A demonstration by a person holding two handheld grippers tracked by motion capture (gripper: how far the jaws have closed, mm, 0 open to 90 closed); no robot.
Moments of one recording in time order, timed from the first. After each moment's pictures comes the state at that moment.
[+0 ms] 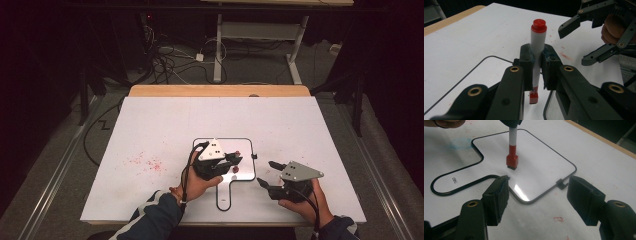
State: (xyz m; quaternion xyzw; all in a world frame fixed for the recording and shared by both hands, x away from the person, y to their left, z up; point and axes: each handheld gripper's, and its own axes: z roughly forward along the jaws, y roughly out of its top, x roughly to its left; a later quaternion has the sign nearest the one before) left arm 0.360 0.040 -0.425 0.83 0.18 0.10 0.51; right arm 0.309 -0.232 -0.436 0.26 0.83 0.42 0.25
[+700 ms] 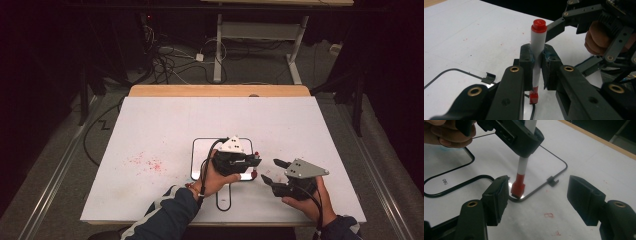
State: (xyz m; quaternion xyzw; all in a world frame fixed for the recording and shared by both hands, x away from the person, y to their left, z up) left arm 0.380 -0.005 -0.429 0.83 0.17 0.02 0.53; right arm 0.313 -0.241 -0.434 0.28 0.83 0.42 0.25
